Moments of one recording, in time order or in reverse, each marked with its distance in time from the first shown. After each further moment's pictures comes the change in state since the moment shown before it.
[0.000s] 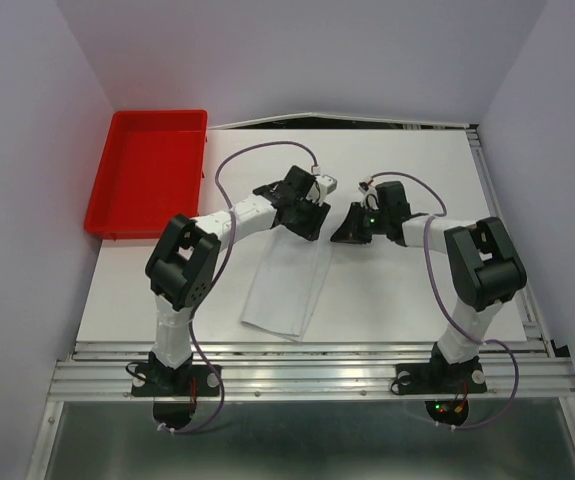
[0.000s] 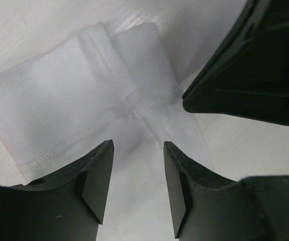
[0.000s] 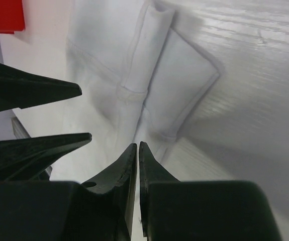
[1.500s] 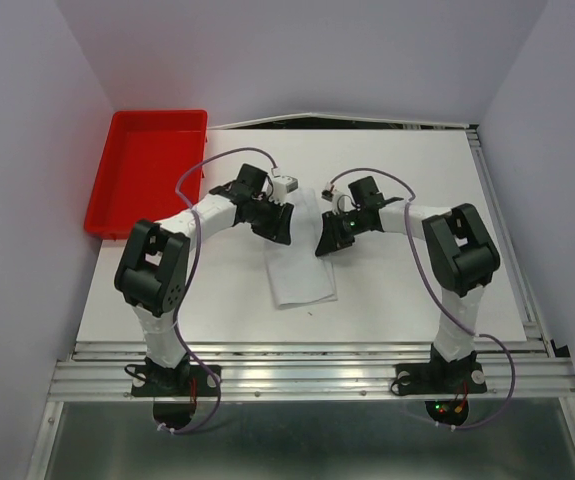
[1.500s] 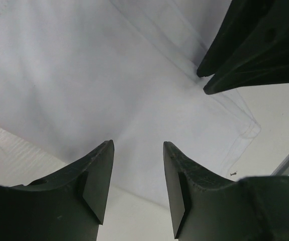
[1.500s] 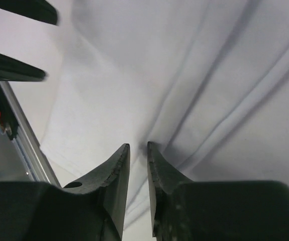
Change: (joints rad) left arm 0.222 -0.132 -0.213 -0.009 0.295 0.064; right arm 0.097 0.131 0.244 -0.336 -0.162 -0.448
